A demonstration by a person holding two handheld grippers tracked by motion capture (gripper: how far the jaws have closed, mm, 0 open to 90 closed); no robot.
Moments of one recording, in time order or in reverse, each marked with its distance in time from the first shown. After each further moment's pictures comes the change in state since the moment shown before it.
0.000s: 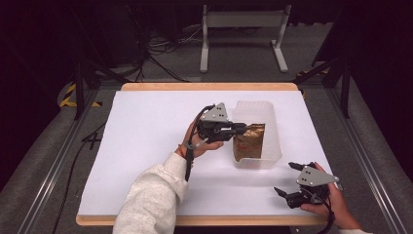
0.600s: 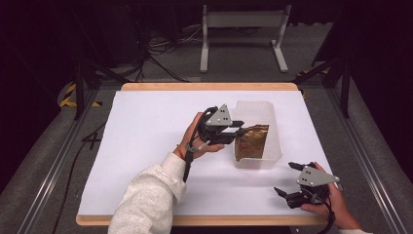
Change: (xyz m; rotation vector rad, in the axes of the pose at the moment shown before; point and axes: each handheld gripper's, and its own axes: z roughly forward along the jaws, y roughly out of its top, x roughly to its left) left arm -0.010 0.008 -0.004 0.079 0.093 0.077; right arm 0.000 0.001 -0.001 -0.010 0.005 0.002
